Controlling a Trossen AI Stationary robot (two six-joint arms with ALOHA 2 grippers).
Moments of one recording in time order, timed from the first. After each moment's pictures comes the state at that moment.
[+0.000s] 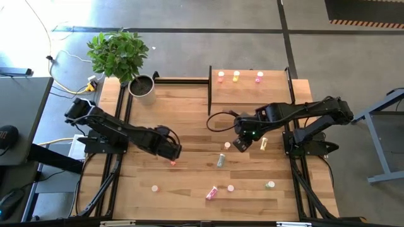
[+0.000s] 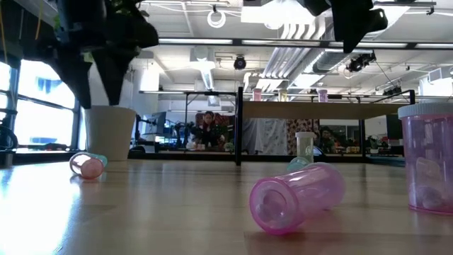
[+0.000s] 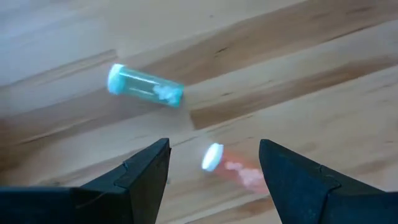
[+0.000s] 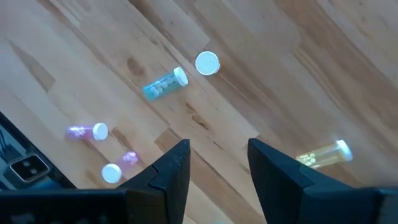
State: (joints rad) left arm -0.21 1.52 1.07 -1.06 -0.29 -1.58; right arm 0.14 1.45 1.40 -1.25 -0.01 0.92
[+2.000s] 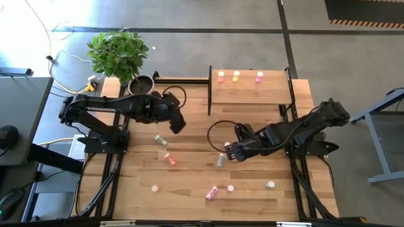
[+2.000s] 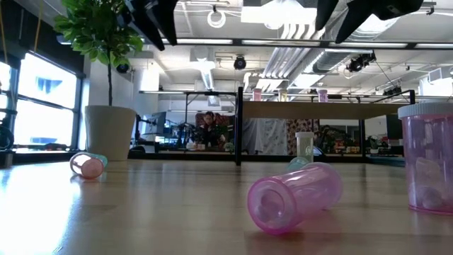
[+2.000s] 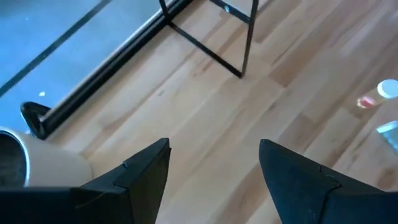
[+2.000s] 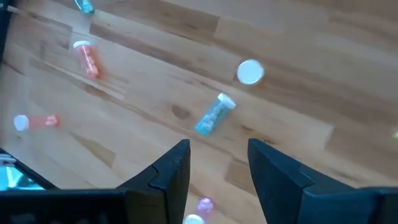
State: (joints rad) left arm 0.09 1.40 1.39 -1.10 -0.54 -0.61; right arm 0.38 1.52 1.40 -1.08 0.28 1.57
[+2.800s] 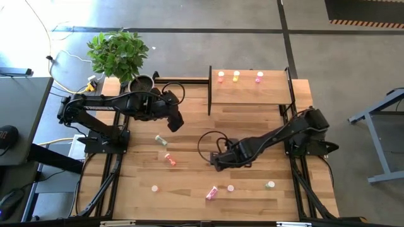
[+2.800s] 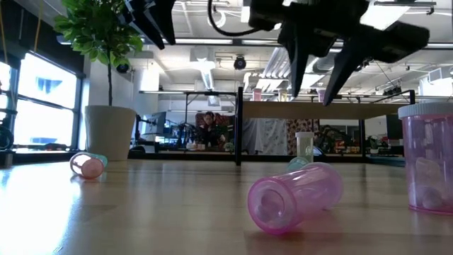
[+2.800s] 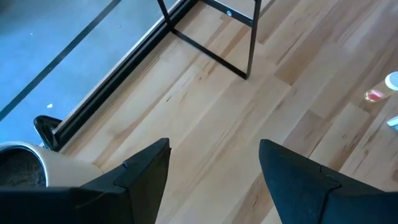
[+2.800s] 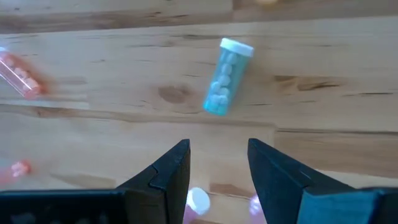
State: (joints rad) left arm 0.11 1.39 1.39 -1.10 -0.54 -0.52; right arm 0.36 1.81 1.40 -0.88 0.11 1.93
